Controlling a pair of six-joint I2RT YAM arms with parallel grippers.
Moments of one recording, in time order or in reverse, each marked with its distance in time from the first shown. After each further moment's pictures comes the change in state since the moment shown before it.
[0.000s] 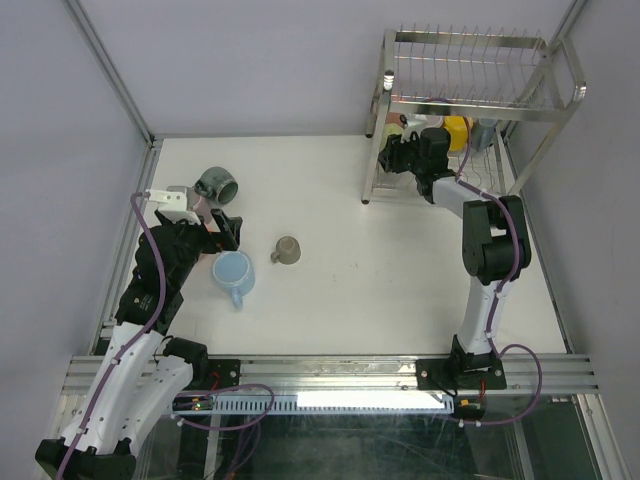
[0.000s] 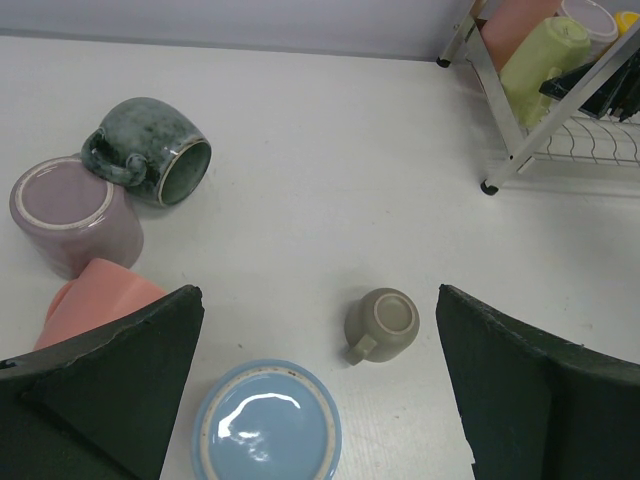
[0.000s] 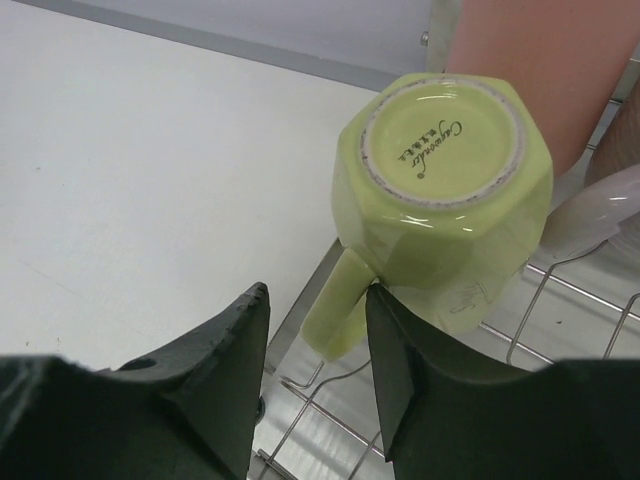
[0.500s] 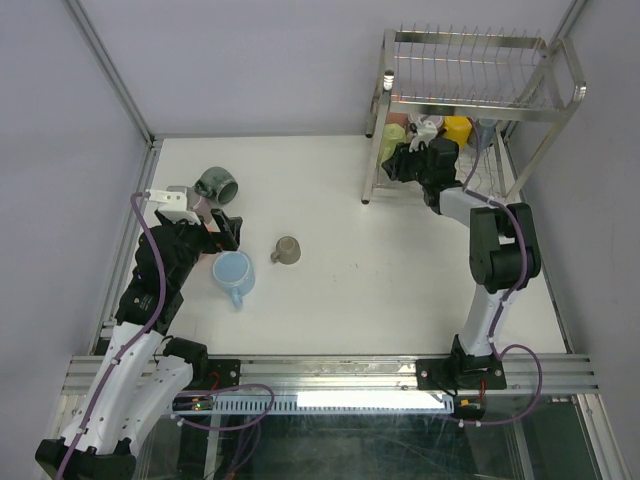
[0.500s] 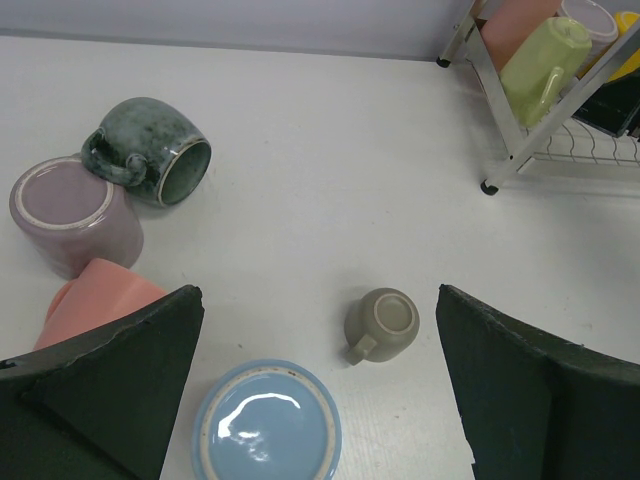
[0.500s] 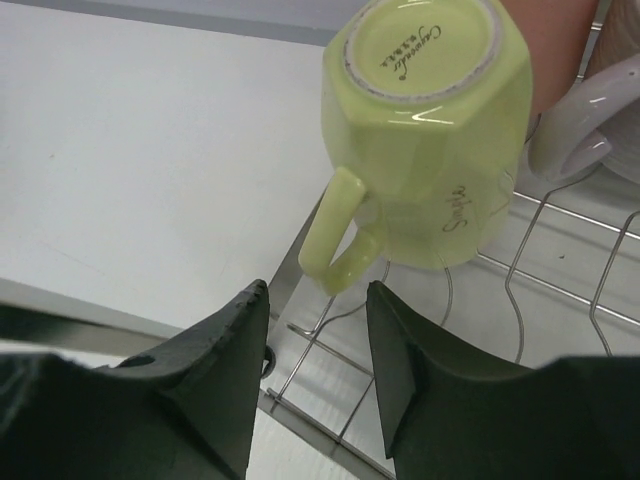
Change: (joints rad) left arm 0.000 0.000 0.000 0.000 0.000 0.000; right arm -0.023 -0.074 -0.135 0.054 -0.005 0.060
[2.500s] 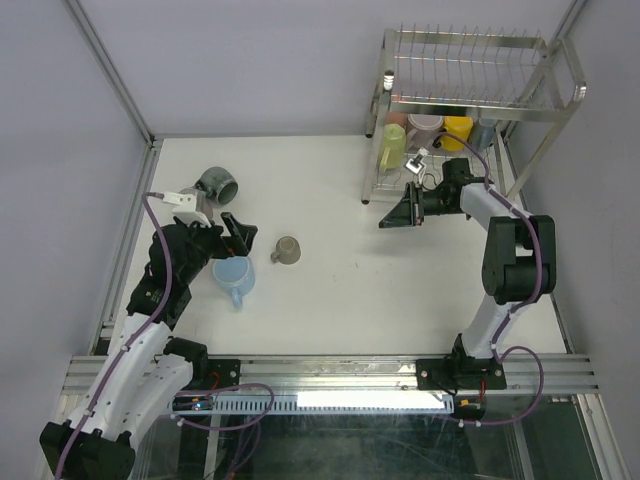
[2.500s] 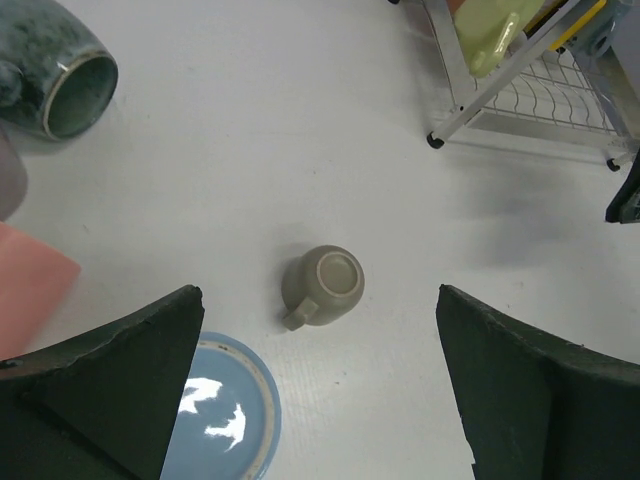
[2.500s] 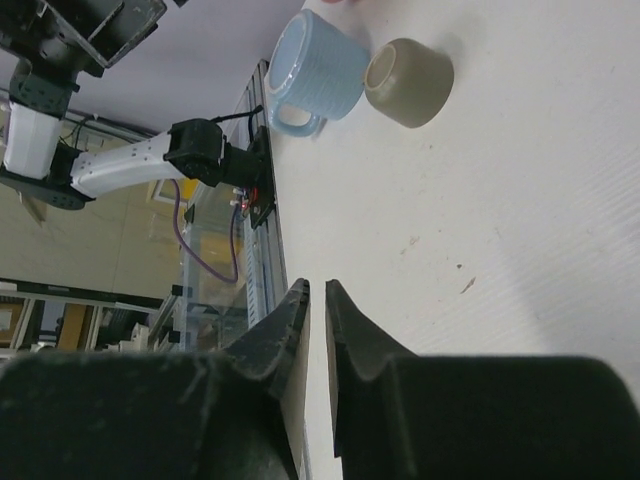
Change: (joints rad) left arm 0.000 0.059 -0.069 0.061 0.126 -0.123; right arm -0.109 -0.115 0.005 -1.010 -1.038 -0.343
